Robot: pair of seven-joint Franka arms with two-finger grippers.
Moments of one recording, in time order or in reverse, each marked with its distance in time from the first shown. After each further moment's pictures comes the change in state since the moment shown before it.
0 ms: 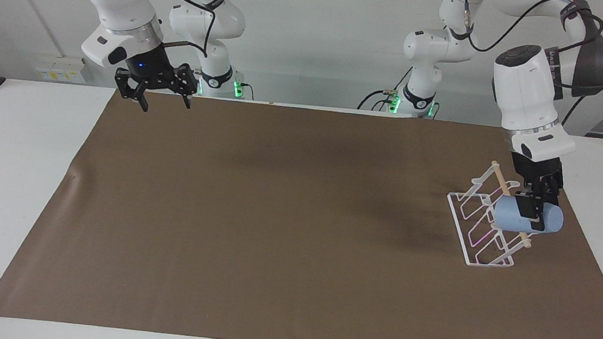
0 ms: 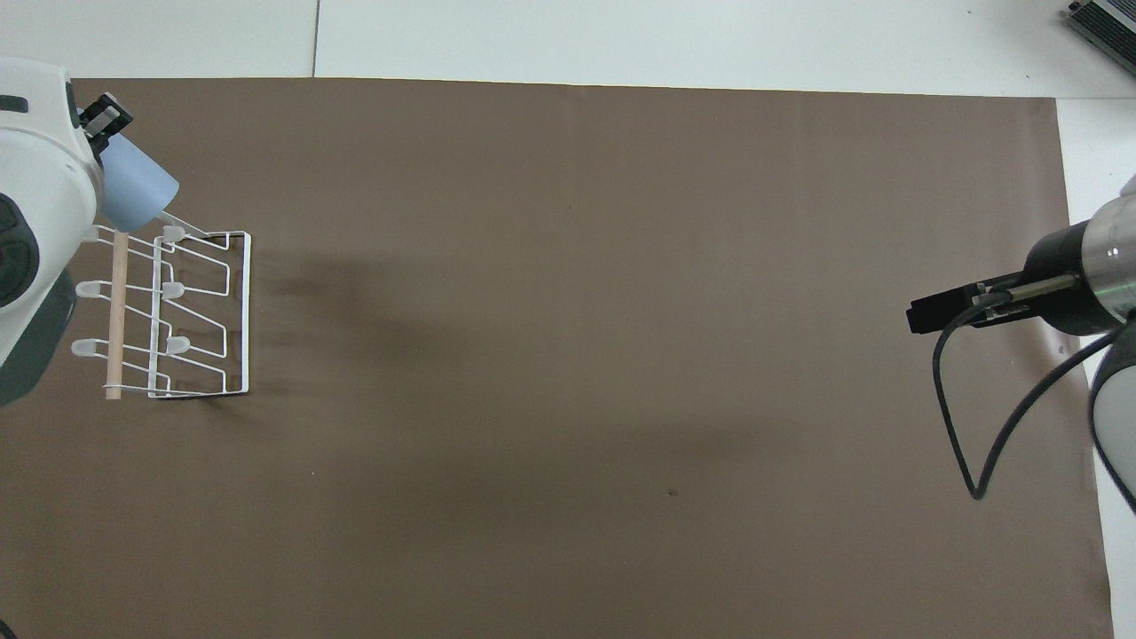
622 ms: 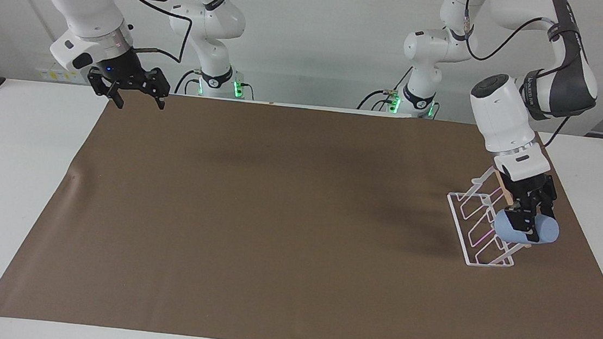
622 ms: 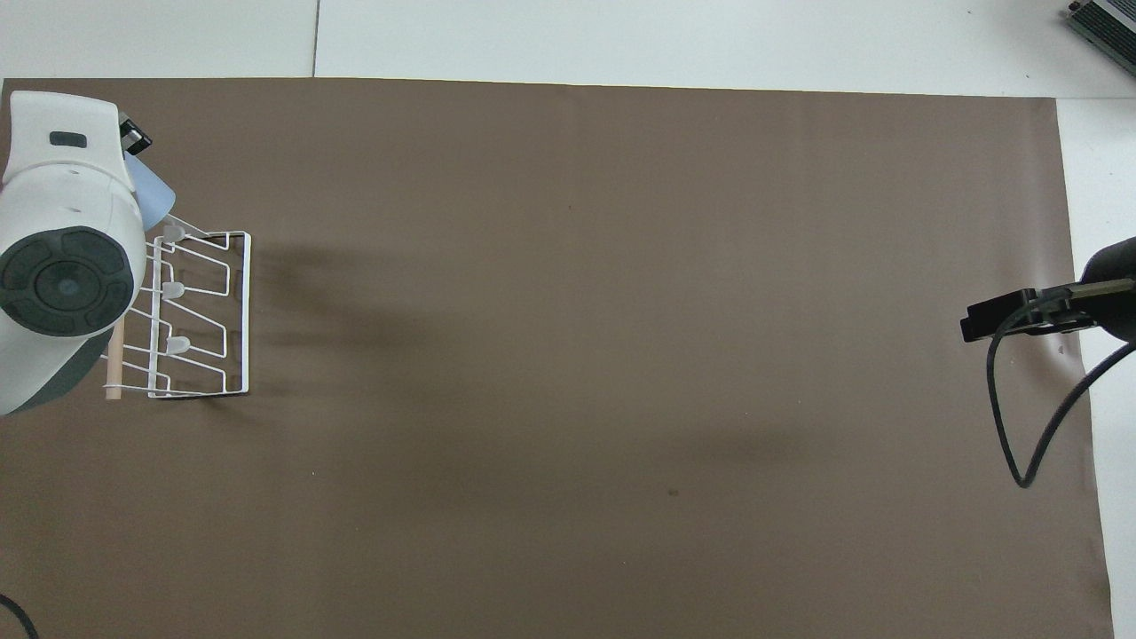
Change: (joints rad) left arm 0.004 0.025 -0.009 -0.053 0.160 0.016 -0.131; right arm 0.000 -0.002 -0.043 -0.018 0.000 0.000 0.000
